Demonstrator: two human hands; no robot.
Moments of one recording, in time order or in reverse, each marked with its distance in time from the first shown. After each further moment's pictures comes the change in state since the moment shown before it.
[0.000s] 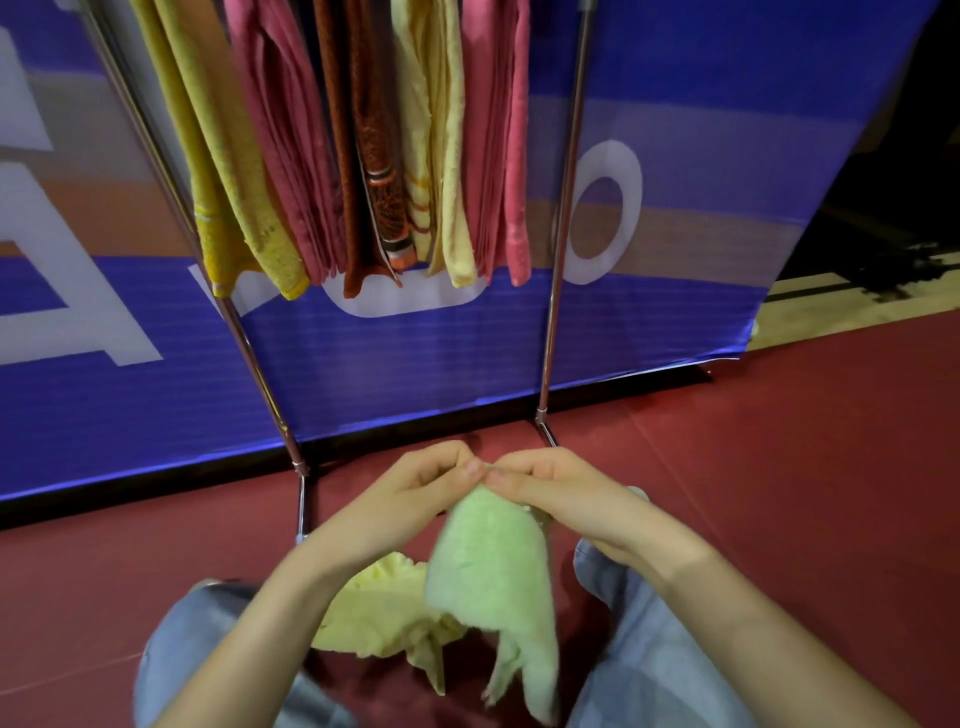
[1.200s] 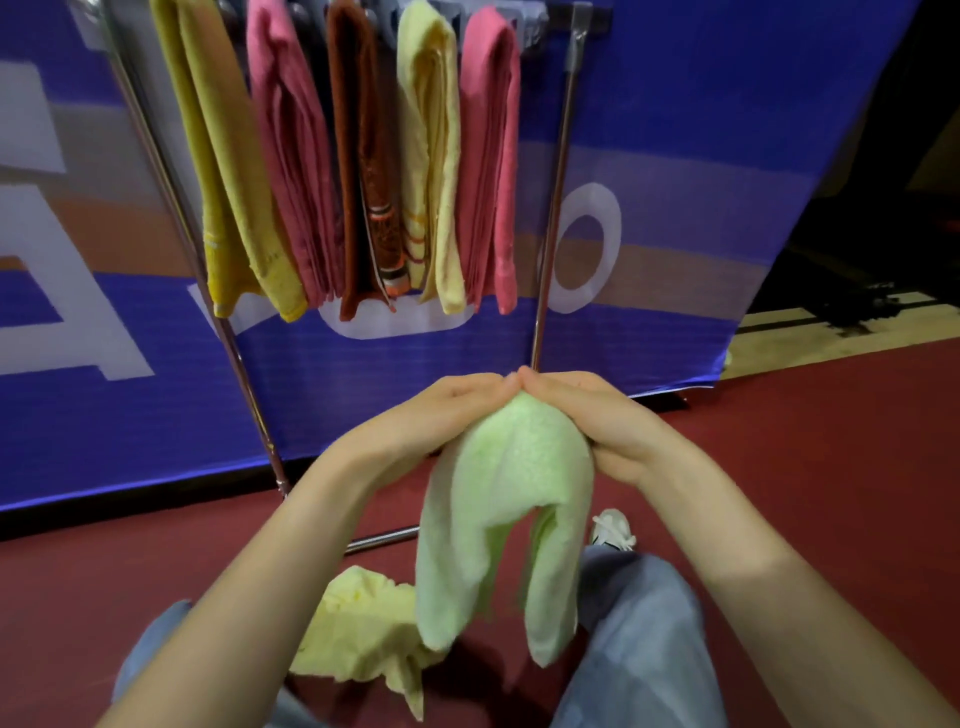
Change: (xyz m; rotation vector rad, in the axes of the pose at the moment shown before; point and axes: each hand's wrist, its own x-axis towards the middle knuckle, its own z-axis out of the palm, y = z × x) left_hand 0.037 0.062 -0.002 -0.120 -0.073 -0.100; right_hand -0.001 -0.059 -0.028 0.206 0.117 -0.020
